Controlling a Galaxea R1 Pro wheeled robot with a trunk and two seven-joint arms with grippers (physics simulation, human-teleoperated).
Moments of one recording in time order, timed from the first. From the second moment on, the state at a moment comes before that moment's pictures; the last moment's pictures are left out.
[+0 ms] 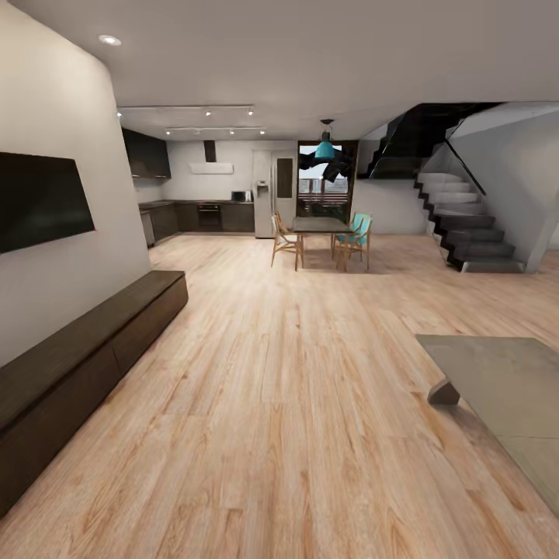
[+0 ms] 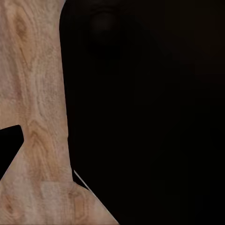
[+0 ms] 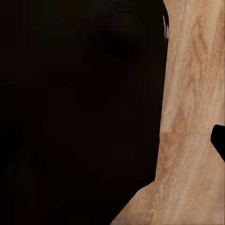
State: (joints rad) left arm 0.00 0.00 0.00 0.00 0.00 0.00 0.00; right arm 0.00 0.00 0.00 0.00 0.00 0.00 0.00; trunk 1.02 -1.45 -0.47
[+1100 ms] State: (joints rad) left arm 0.06 -0.10 0.00 -0.28 -0.01 -0.06 0.00; right arm -0.06 0.00 0.01 -0.20 0.01 -0.05 0.00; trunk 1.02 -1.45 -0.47
